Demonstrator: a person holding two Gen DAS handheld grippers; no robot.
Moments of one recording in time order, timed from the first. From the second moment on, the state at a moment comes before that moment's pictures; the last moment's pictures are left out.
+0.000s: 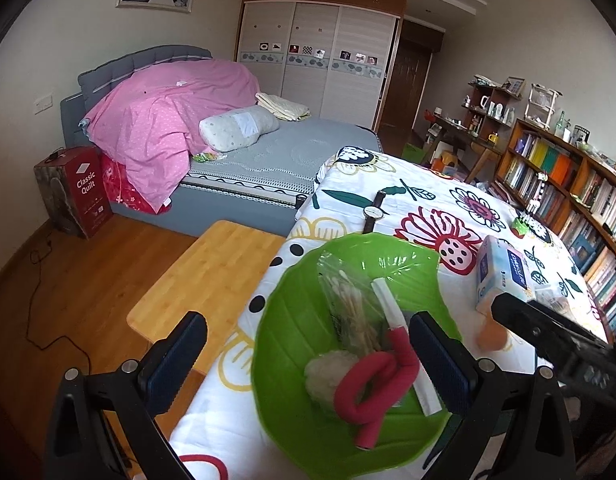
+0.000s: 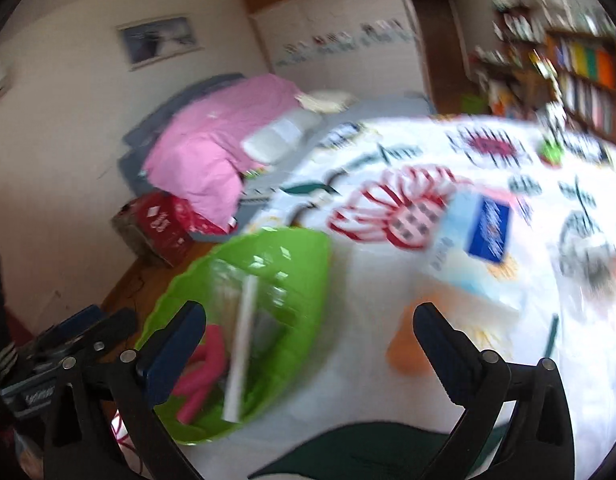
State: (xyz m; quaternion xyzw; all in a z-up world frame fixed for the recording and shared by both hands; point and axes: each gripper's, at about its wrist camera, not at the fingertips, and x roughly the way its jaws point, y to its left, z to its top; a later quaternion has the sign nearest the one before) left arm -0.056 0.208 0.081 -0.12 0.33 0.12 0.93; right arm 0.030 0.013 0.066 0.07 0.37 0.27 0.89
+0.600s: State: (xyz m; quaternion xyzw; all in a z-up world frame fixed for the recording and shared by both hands) left arm -0.024 0.126 0.081 -0.06 0.38 0.08 0.92; right arm 0.015 -0.080 0.064 0.02 0.32 0.20 0.93
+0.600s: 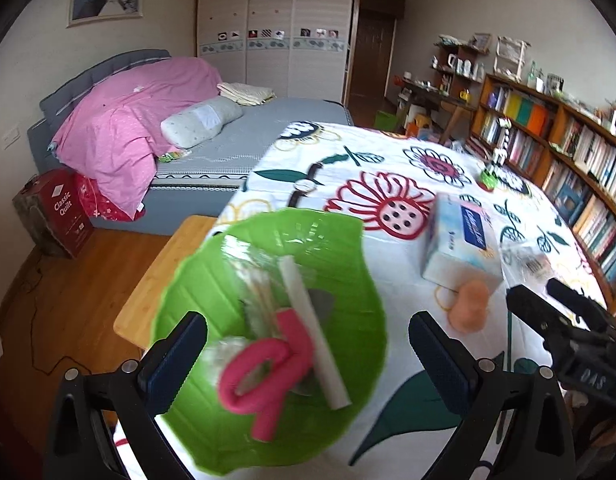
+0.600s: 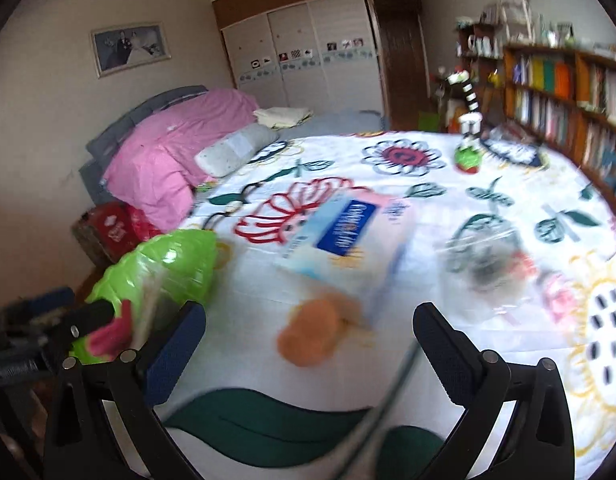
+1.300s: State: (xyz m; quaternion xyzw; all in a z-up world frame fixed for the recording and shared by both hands) left arm 0.008 -0.007 0.062 0.02 0.41 -0.05 0.91; right arm -0.001 -0.238 0.031 0.03 0.33 0.07 0.94
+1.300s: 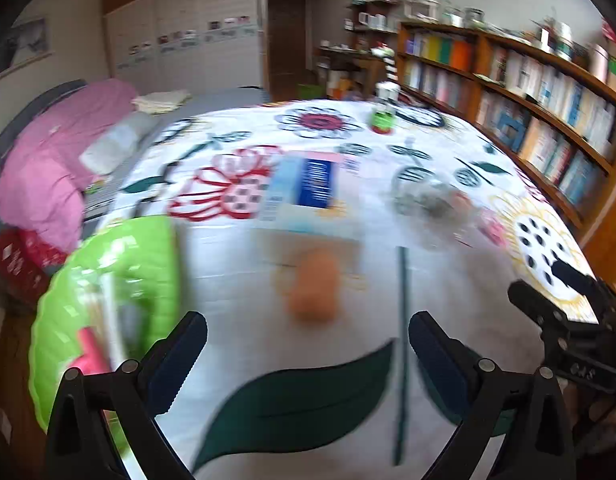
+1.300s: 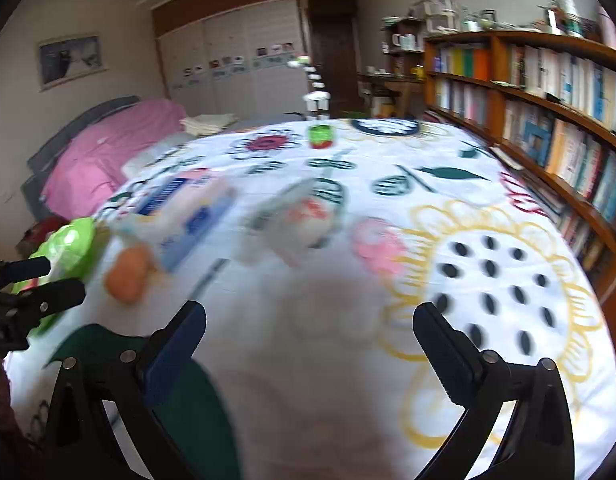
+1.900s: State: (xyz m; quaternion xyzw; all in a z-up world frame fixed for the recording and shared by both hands) left arm 0.039 -0.062 0.049 0.04 0.43 -0.08 0.90; right arm 0.050 -0.295 0.027 0.04 0.37 0.07 0.92
